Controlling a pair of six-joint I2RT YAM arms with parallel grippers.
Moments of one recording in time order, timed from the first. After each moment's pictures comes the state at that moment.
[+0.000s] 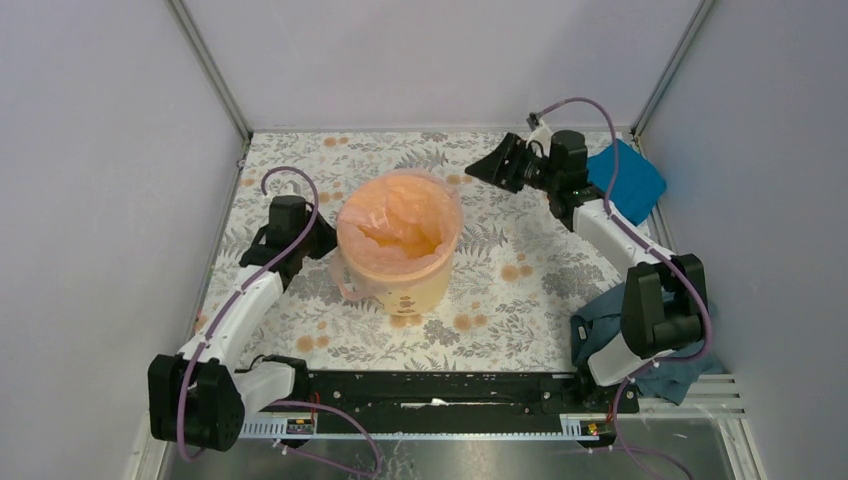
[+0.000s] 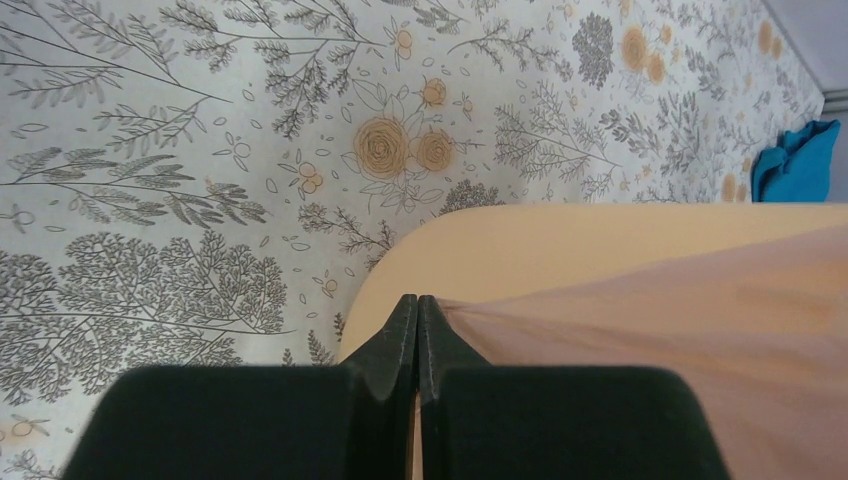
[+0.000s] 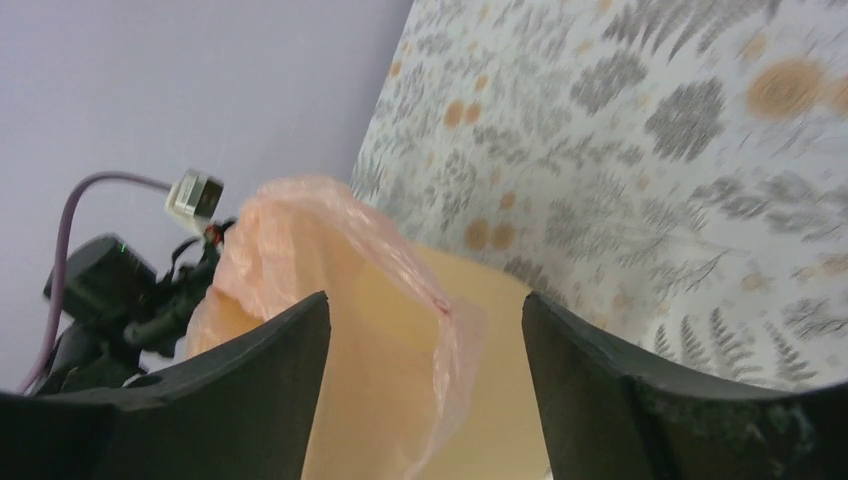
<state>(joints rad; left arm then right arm) -0.15 1.07 0.74 -0.34 0.06 -0.74 0.24 1.57 1.16 0.14 -0.63 0.73</state>
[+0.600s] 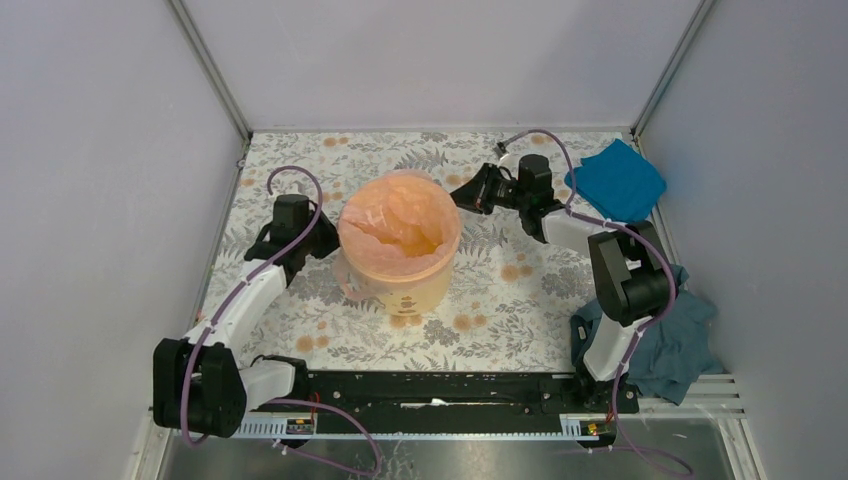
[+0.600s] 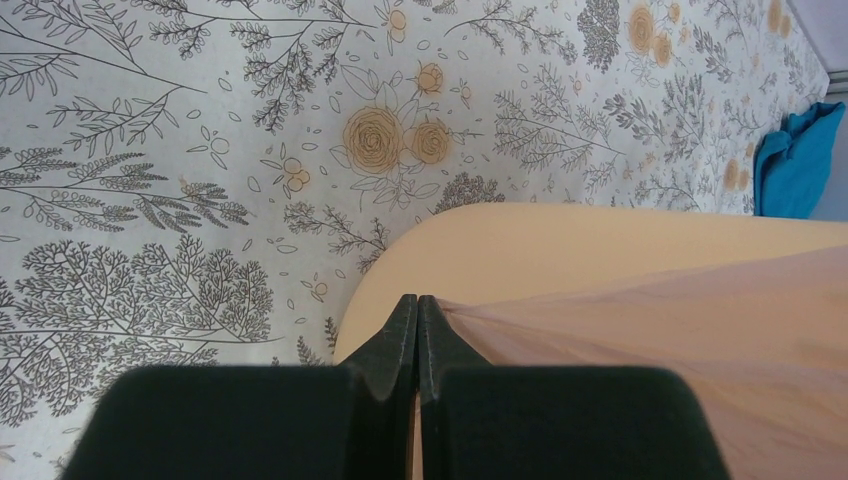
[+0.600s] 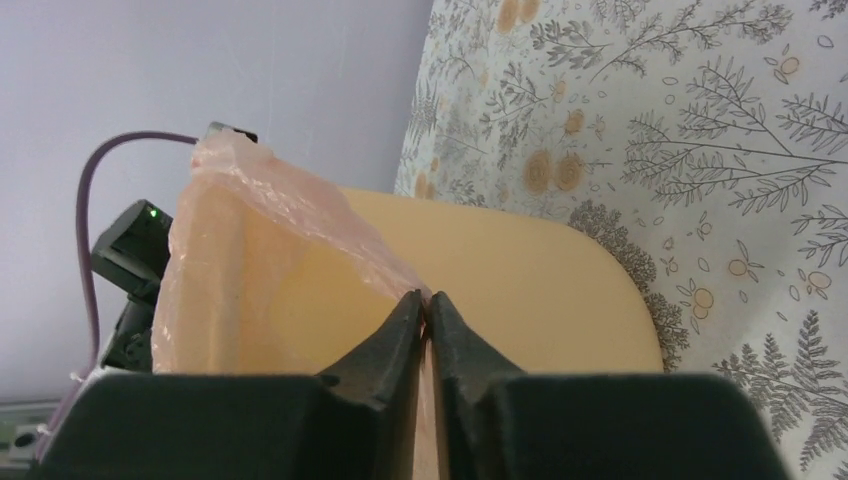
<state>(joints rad) -0.15 1.15 0.75 -0.30 0.12 -0.74 0.32 1.80 1.04 0.49 -0.78 1.01</state>
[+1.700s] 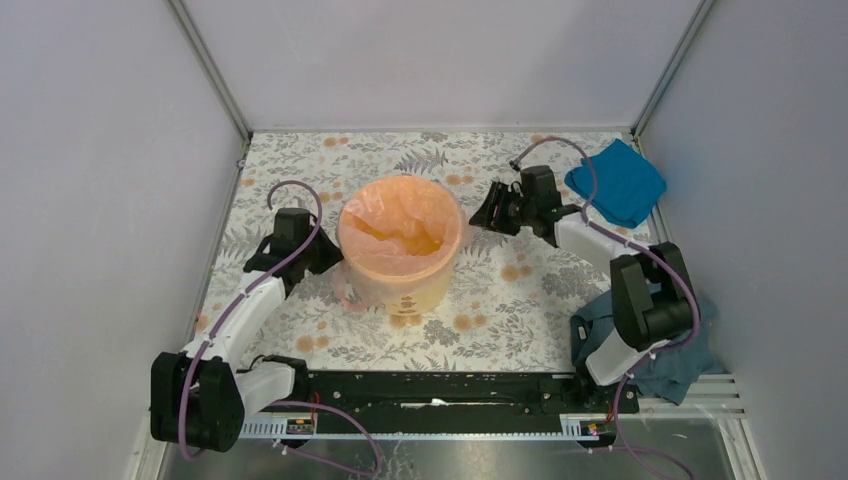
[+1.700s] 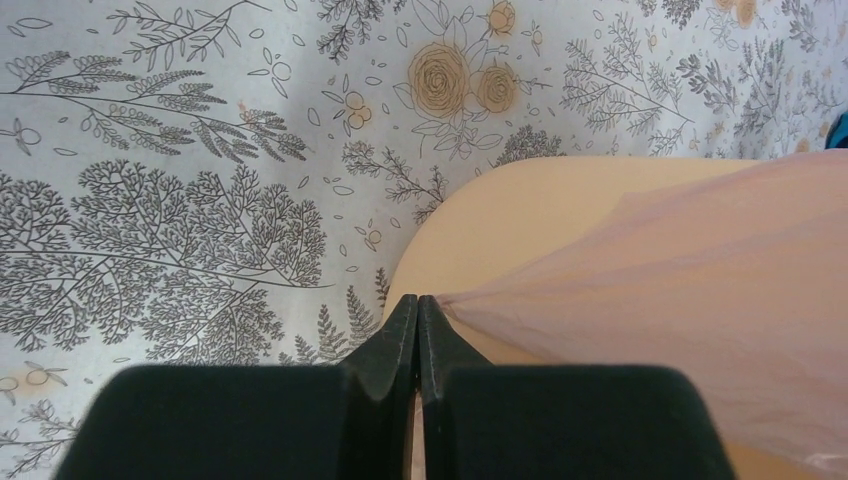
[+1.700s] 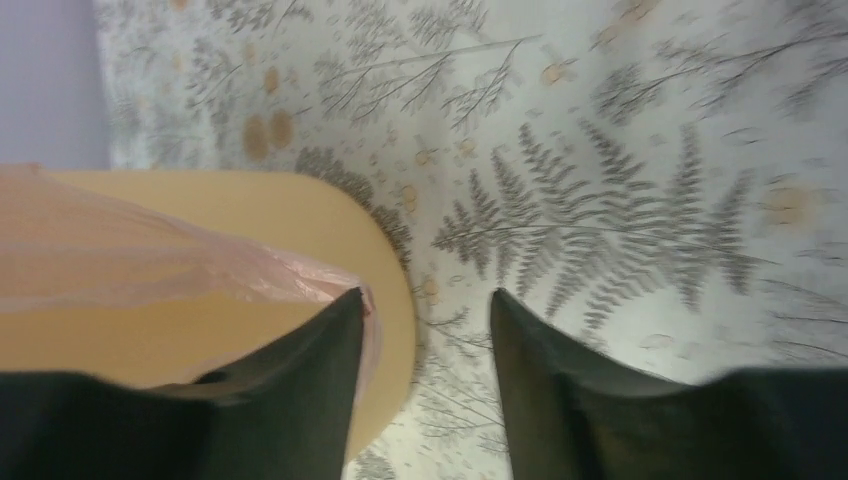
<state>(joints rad) -0.15 1.10 0.67 -0.35 0.09 -0.75 0.33 1.65 0.95 0.01 -0.42 0.63</state>
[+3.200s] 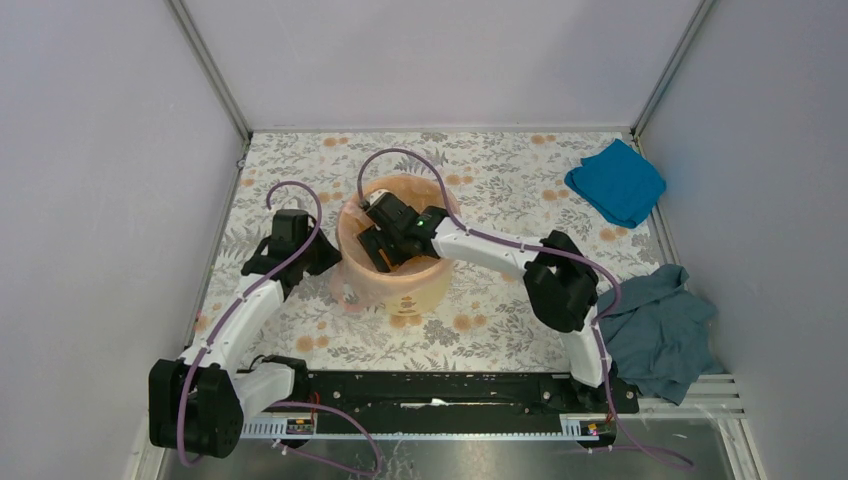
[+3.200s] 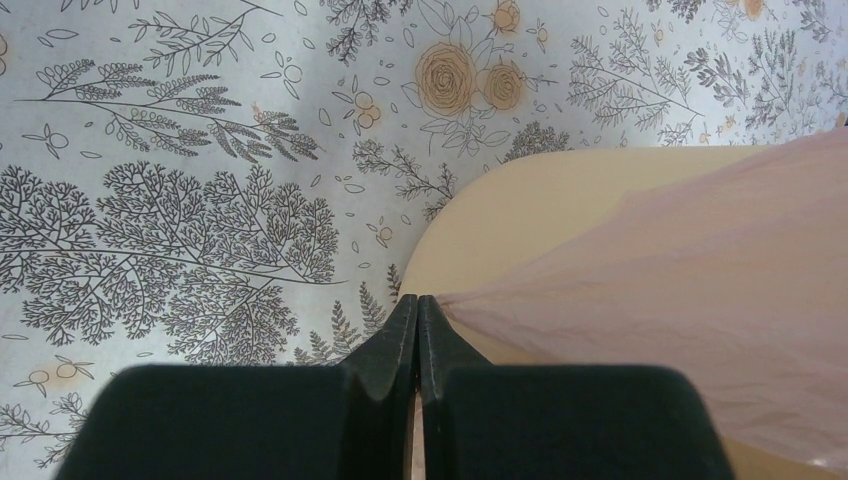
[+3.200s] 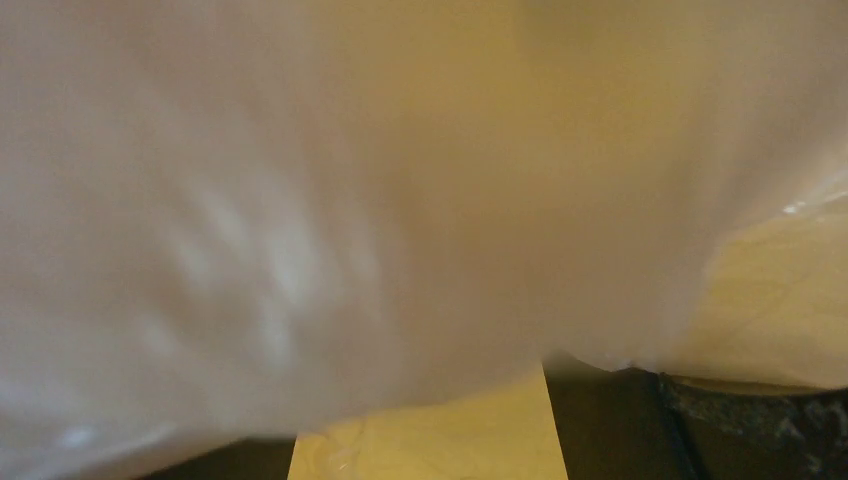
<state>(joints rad) -0.15 1.07 0.68 -0.39 0.08 -0.71 0.98 2.04 1.69 -0.61 0.14 0.25</state>
